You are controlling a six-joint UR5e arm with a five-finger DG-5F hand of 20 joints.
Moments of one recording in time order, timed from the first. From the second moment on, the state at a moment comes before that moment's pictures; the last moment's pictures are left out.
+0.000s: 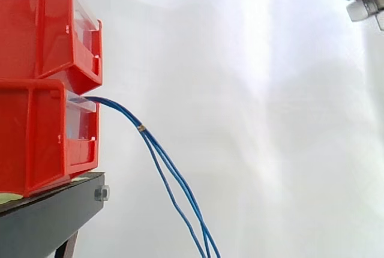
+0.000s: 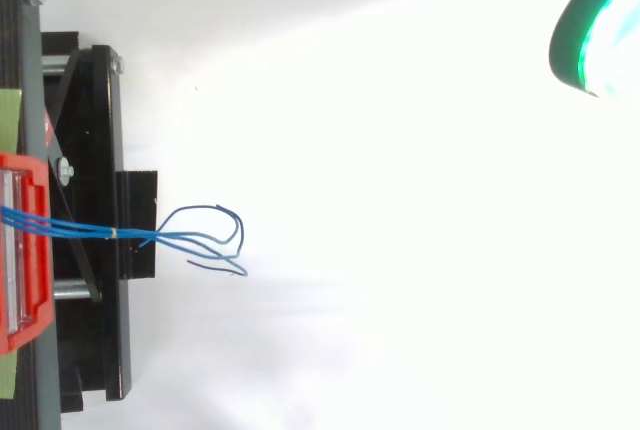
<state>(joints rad) 0.10 -1.70 -1.50 -3.09 -1.27 -0.12</state>
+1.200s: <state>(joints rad) 0.12 -1.98 -1.50 -2.77 -1.27 -0.03</state>
